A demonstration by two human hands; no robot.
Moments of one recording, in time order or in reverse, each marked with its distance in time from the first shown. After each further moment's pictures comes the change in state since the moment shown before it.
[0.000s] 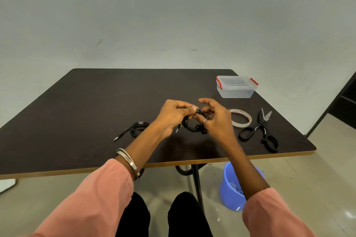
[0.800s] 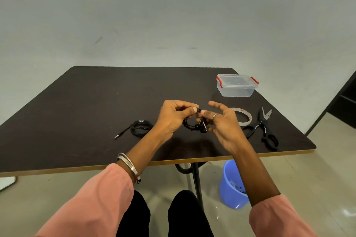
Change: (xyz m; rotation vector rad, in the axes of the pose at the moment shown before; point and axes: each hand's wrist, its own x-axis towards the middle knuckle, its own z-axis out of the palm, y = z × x) left_hand -0.010 -0.010 -0.002 0.030 0.018 0.176; right_hand -0.009 -0.022 -0.014 0.625 -0.047 0.627
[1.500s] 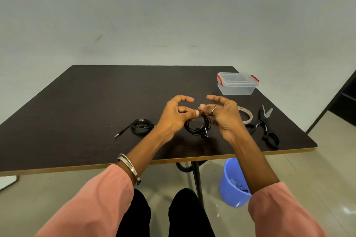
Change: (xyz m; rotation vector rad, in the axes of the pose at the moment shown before) left_hand -0.004 0.000 0.002 -0.075 -0.062 -0.100; right_hand 0.009 -0.013 0.003 -0.073 0.050 -0.056
